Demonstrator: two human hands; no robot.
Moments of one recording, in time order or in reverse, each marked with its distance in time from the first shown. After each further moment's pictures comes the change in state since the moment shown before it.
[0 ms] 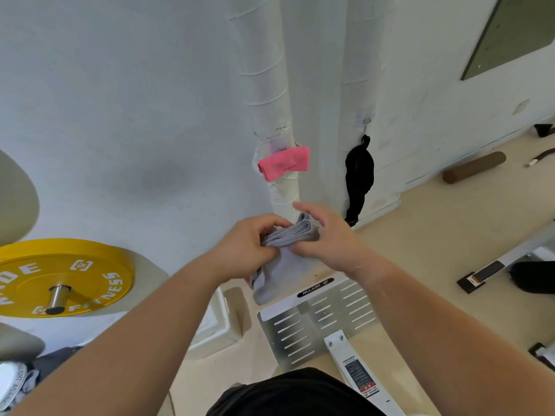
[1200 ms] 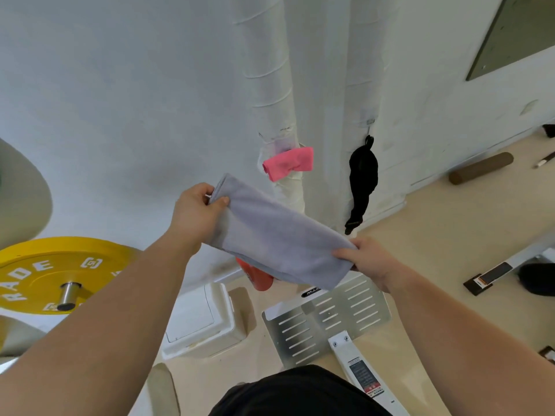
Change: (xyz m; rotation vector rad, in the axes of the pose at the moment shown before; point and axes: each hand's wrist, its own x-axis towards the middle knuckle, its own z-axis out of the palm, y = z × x) left_hand 0.015 -0.041 -0.065 -0.072 0.559 -0.269; right_hand -0.014 0.088 -0.028 0.076 0.009 0.489
